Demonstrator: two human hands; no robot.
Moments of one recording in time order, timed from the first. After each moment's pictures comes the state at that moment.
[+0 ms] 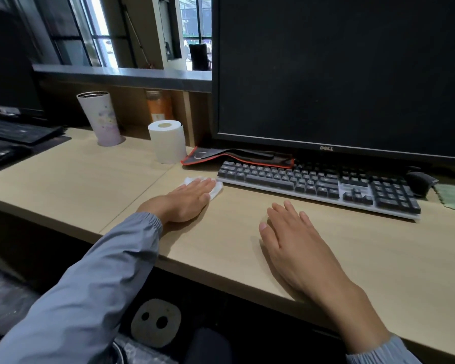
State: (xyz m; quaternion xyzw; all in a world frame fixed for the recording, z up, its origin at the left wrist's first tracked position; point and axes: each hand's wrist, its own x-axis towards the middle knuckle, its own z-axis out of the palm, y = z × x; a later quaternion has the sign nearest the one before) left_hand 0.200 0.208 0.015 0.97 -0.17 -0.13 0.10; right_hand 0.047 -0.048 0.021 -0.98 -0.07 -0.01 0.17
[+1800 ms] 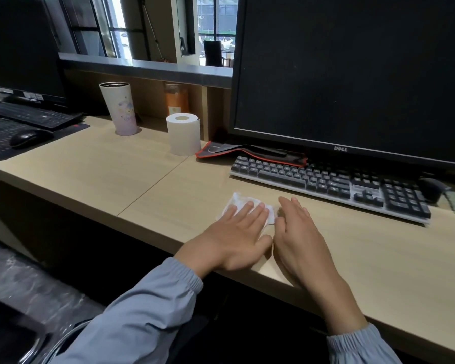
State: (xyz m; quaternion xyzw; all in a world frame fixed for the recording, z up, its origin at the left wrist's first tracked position) left_hand 0.075 0.127 0.014 0.95 -0.26 -0.12 0.08; right_hand 0.050 -0.031 0.013 -0.95 -0.02 -0.09 0.29
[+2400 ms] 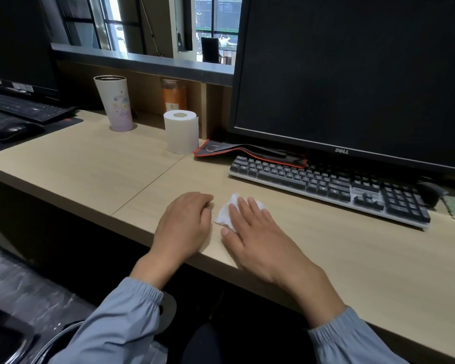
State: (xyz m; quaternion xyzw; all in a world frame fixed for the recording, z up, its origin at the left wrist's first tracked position) left_hand 0.088 0.196 -0.009 0.94 -0.05 0.18 0.29; right_hand 0.061 0.011 0.016 -0.97 -0.21 0.05 0.11
